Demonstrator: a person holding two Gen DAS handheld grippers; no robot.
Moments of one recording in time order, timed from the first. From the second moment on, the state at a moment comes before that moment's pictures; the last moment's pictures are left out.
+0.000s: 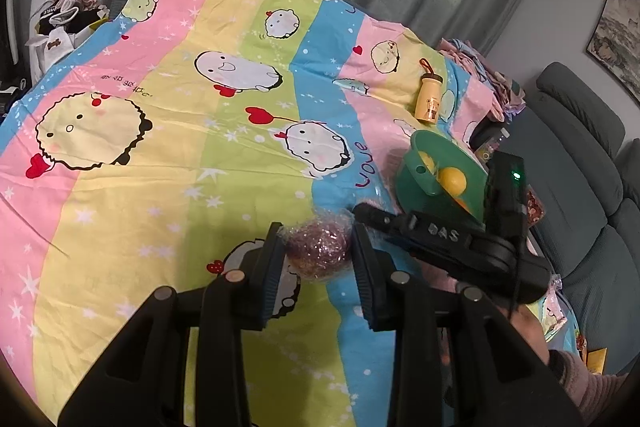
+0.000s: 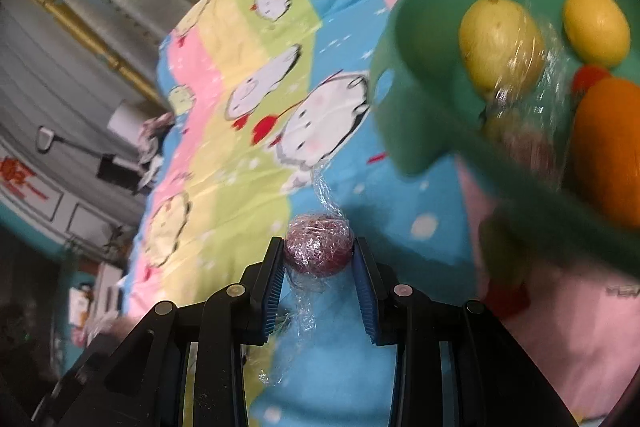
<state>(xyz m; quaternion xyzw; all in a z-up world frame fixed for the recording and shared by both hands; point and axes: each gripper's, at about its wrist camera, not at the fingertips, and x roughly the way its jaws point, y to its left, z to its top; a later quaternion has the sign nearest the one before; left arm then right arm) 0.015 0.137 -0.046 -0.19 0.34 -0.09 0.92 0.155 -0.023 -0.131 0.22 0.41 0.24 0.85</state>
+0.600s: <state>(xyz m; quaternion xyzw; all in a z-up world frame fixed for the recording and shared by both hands) 0.004 0.118 -0.035 -0.17 0.34 -0.07 0.92 0.104 -0.033 -0.102 0.16 0.40 0.32 0.84</state>
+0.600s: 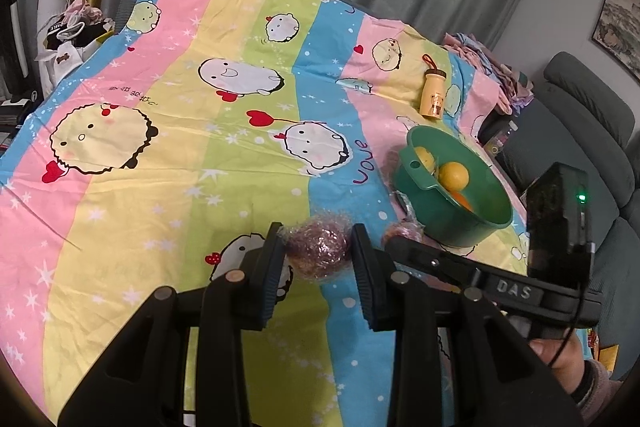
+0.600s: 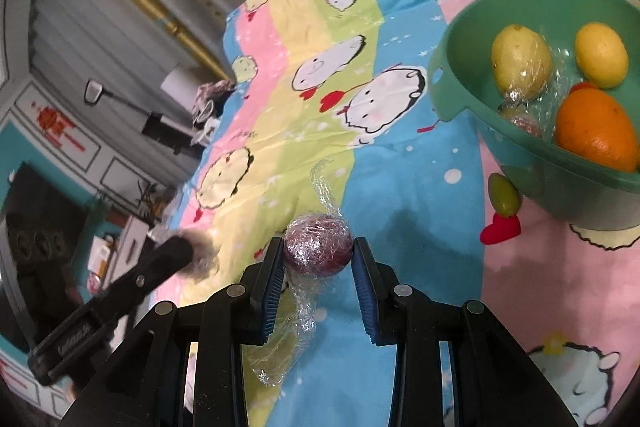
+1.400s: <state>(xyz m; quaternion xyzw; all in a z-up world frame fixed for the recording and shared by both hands) 0.002 0.079 -0.009 -0.11 0.33 -0.08 0.93 0.068 -0.063 -0.037 0.10 0.31 0.32 0.89</state>
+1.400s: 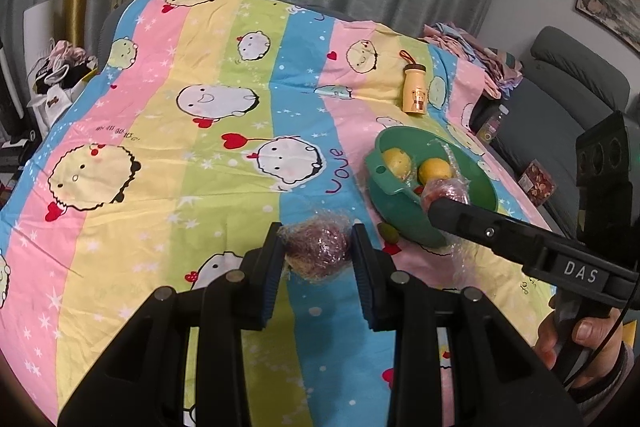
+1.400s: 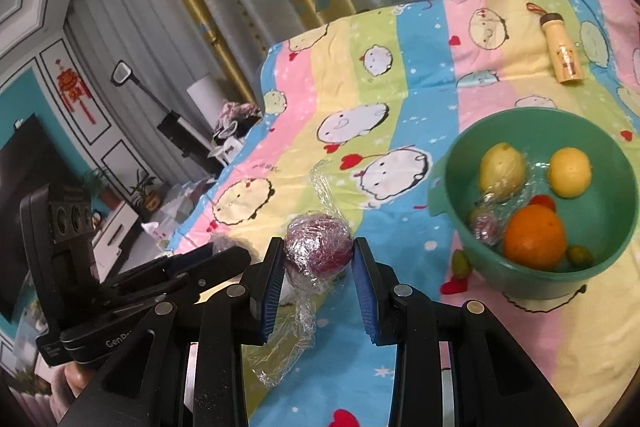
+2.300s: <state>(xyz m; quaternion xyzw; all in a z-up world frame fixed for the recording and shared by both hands) 0.063 -0.005 0.002 -0.04 0.34 -0.14 0.93 0.091 -0.157 -0.042 0.15 0.27 0.26 0.91</state>
